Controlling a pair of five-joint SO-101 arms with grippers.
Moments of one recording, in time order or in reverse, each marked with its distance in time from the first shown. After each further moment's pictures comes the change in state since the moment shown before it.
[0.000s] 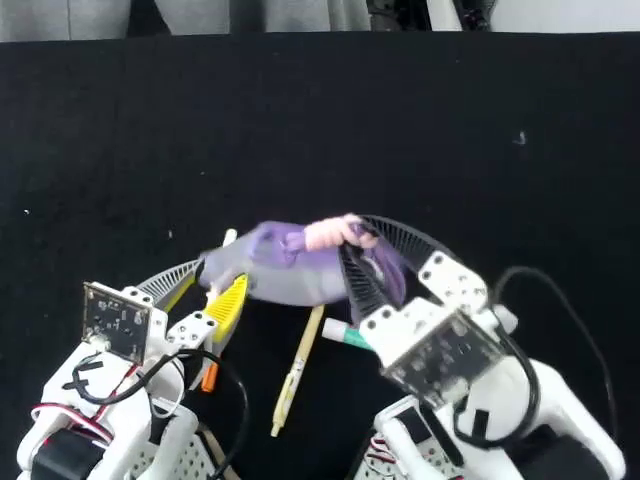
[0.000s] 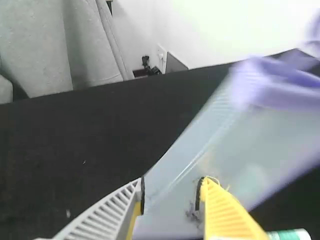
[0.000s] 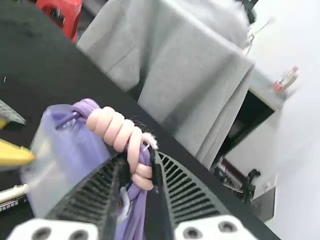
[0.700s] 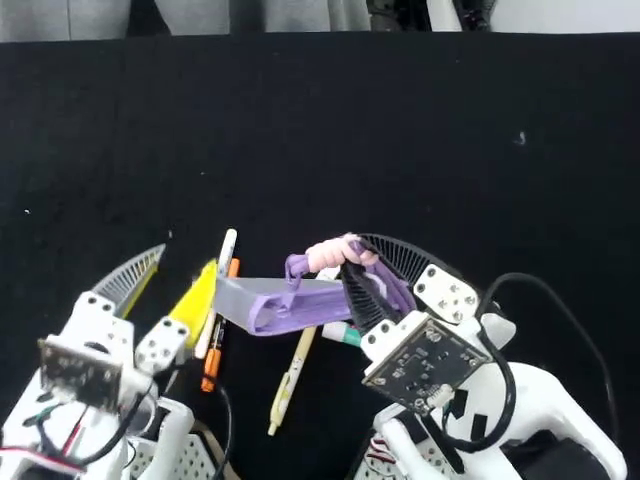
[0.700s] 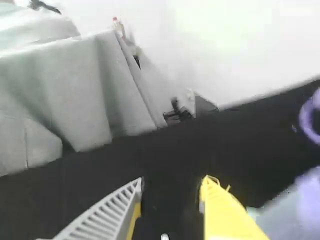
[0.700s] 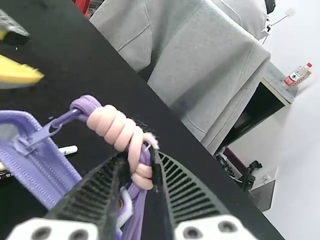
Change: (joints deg) left arm -6.6 -0.3 -8.9 -1.9 -10.0; right arm -0.6 -0.8 0.0 5.7 4.0
